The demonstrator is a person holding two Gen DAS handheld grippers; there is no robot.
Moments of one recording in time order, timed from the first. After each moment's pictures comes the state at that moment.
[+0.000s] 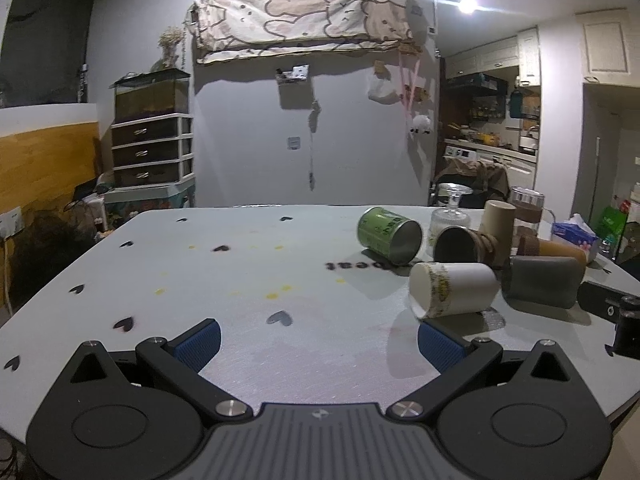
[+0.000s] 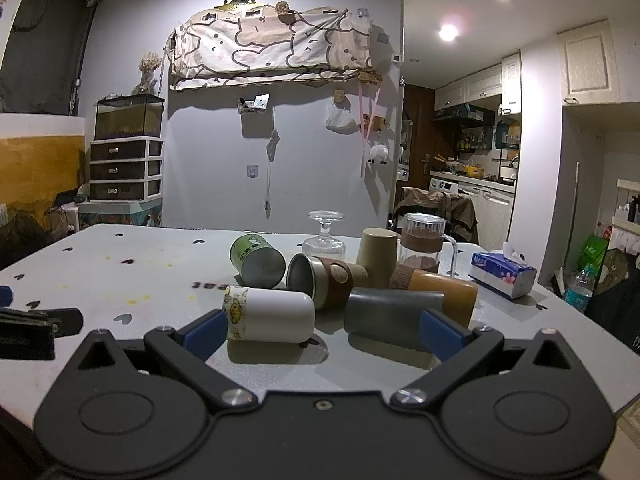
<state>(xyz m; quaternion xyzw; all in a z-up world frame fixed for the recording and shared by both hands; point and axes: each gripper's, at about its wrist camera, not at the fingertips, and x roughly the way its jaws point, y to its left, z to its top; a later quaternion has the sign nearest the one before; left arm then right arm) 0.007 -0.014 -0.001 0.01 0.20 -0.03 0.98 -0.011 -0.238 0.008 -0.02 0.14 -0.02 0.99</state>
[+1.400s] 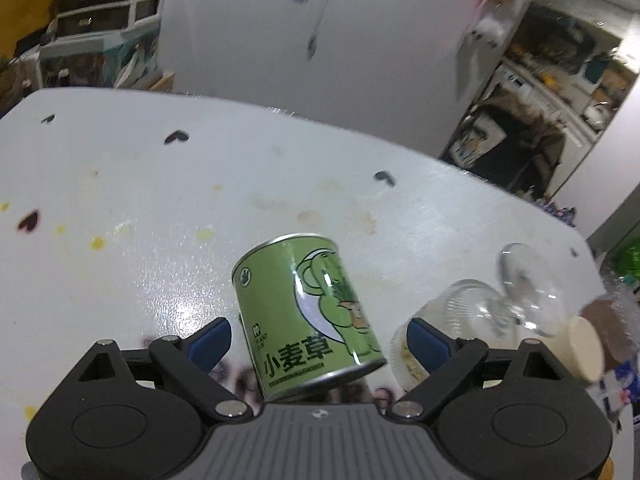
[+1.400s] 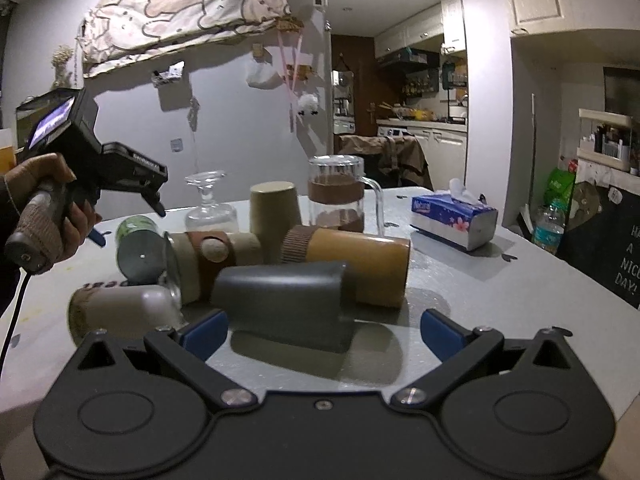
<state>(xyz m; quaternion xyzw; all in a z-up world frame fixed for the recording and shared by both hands) 0.373 -0.120 0.000 -0.13 0.45 0.00 0.89 0.082 -0.345 -0.028 0.05 0.20 -0.10 0.97</state>
